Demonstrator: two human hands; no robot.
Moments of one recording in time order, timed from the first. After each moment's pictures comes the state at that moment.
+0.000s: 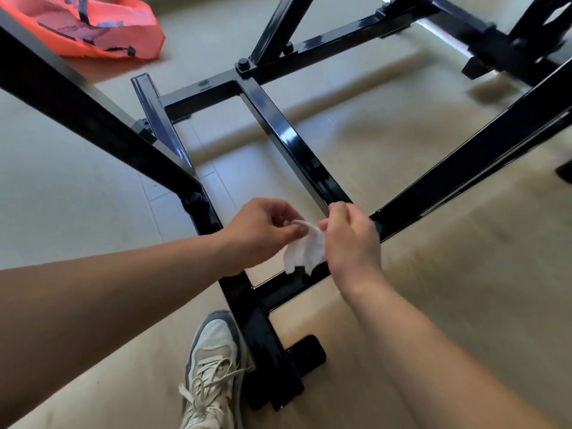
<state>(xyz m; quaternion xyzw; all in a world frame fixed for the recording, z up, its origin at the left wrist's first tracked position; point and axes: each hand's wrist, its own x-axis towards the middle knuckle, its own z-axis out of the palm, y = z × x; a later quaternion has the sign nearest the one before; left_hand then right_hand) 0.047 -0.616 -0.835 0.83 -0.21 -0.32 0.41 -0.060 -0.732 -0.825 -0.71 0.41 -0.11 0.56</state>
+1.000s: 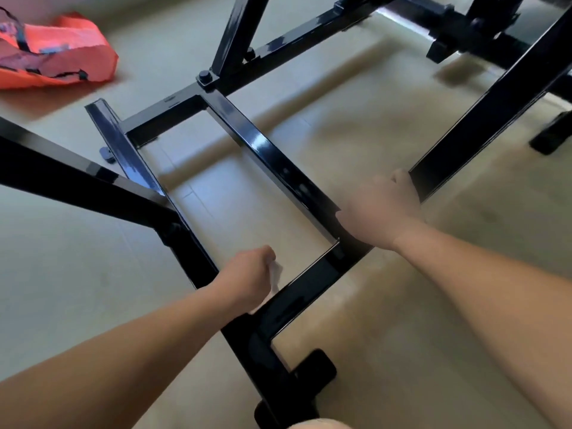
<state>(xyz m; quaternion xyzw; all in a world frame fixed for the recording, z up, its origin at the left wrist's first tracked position) 0.059 -0.608 -0.892 0.90 -0.32 -0.30 0.08 -0.033 -0.866 -0.883 -0.97 0.19 0.12 -0.09</state>
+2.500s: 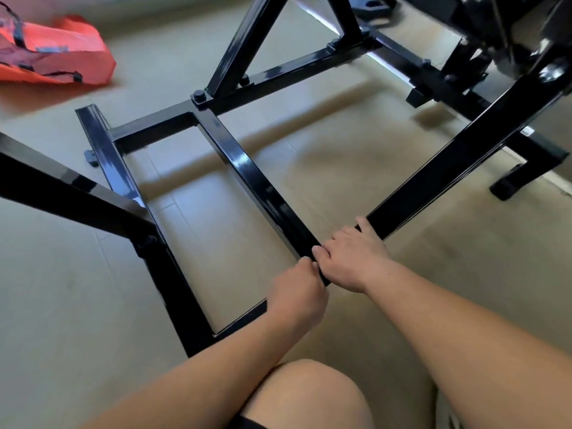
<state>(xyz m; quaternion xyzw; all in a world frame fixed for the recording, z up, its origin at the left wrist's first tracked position) -0.020 -0.717 -0.869 0.90 -0.27 -0.30 0.19 -0.046 -0.849 -0.848 -0.95 0.14 0.26 -0.03</state>
